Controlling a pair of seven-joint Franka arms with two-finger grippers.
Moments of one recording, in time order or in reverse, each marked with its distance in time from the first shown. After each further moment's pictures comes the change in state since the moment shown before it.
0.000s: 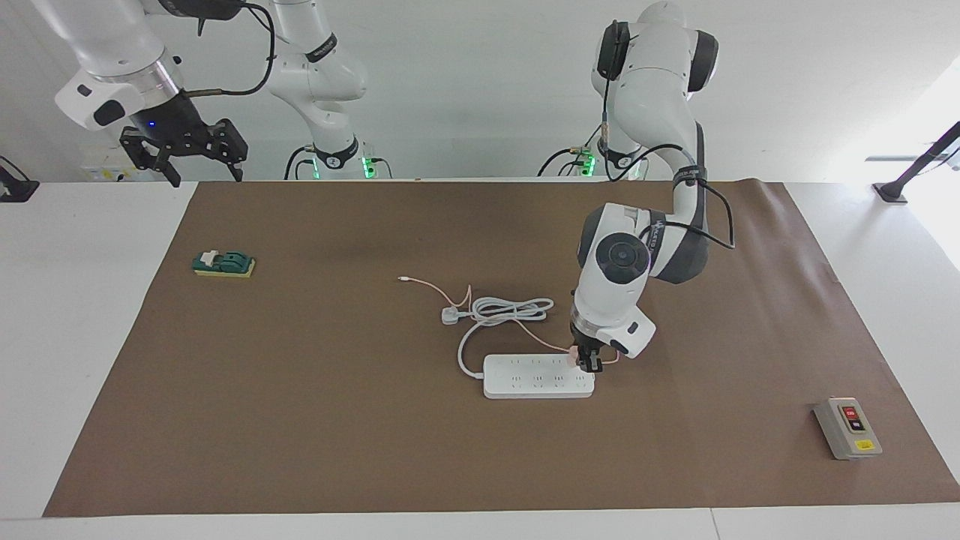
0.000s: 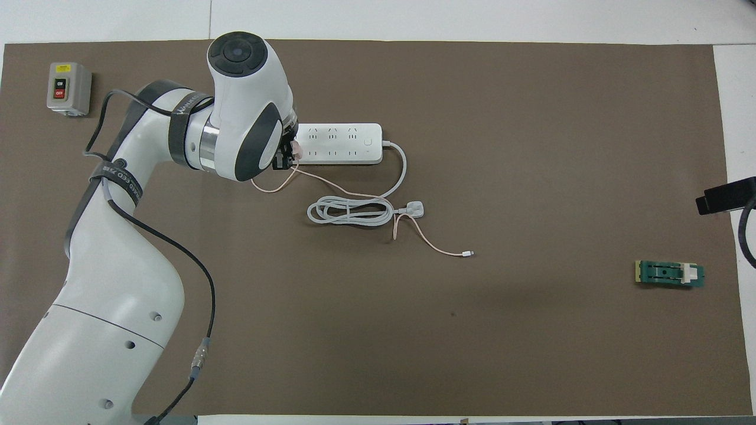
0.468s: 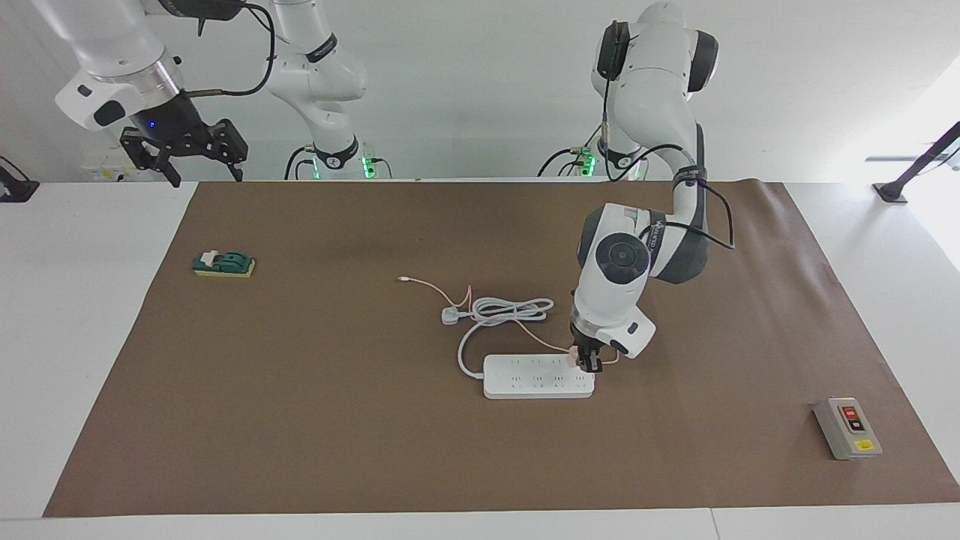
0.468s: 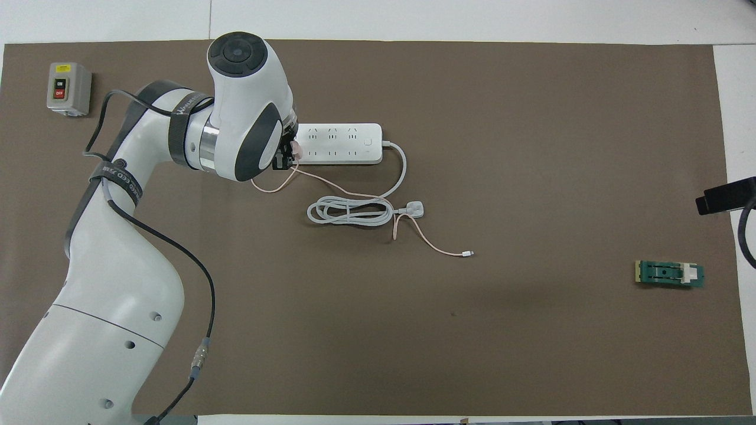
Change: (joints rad) left arm -0.001 0.000 0.000 0.000 0.001 0.000 0.001; right arm 0.000 0.000 0.000 0.000 0.000 0.000 0.000
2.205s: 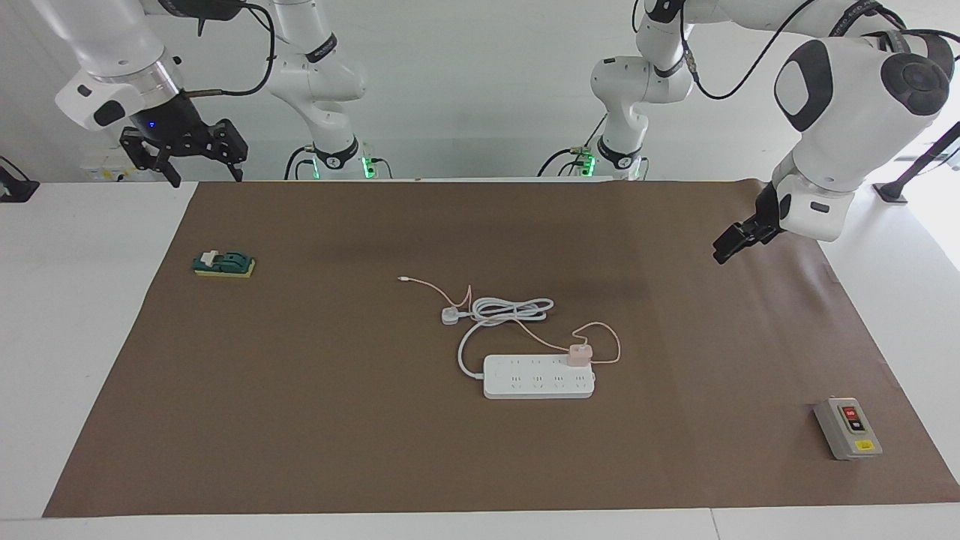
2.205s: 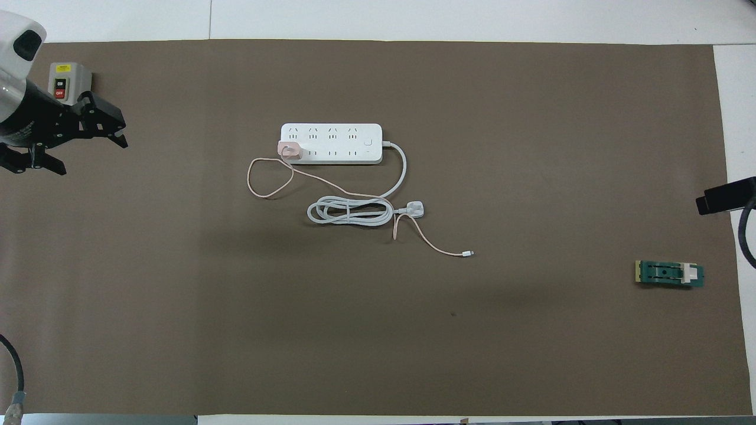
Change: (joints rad) left arm 0.329 -0.398 0.014 -0.019 0.027 -0.444 1.673; right arm 0.000 0.000 0.000 0.000 0.000 0.000 0.000
